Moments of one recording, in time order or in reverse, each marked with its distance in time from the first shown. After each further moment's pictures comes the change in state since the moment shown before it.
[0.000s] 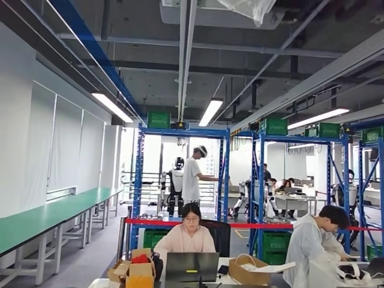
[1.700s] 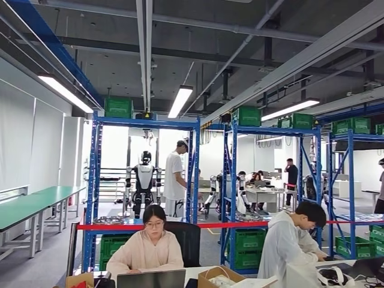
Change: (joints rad) left arm 0.011 0.006 0.053 -0.014 0.000 0.013 -0.008; right arm 0.187 0.030 0.511 -1.502 -0.423 0.392 -0.509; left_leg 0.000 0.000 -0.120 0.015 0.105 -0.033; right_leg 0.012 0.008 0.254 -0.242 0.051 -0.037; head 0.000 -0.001
